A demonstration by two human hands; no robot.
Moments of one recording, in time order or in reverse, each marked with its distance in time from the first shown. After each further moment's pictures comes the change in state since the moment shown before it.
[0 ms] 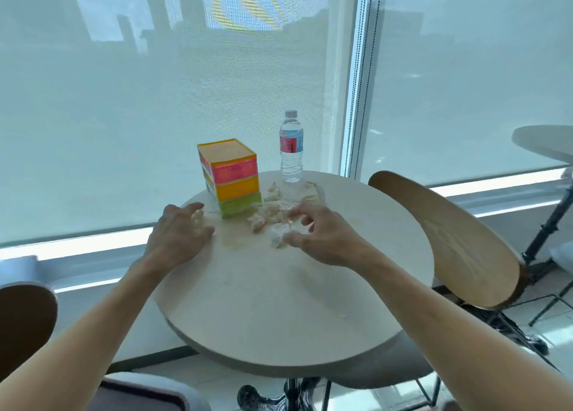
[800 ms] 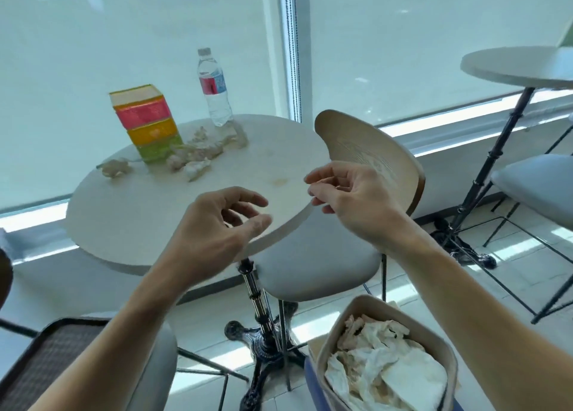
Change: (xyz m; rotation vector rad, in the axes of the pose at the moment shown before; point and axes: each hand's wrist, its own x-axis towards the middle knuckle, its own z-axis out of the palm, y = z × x) left_hand -0.214 0.160 0.049 -0.506 -0.232 0.390; right_hand -0.167 0.092 -0.096 0.500 0.206 0.061
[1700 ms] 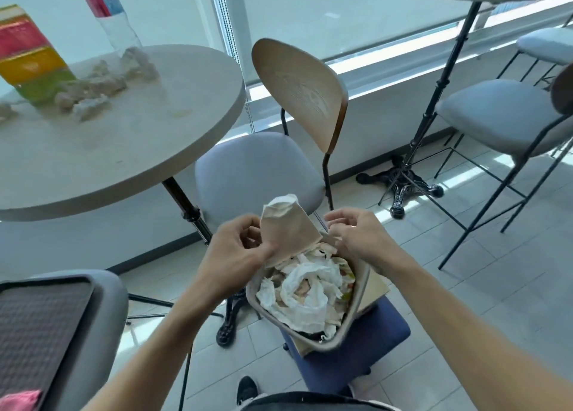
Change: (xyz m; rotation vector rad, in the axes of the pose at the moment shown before) left_hand -0.072 -0.008 0.171 -0.151 -0.231 -0.270; right_hand -0.115 0.180 -0.083 -0.050 0.056 0.499
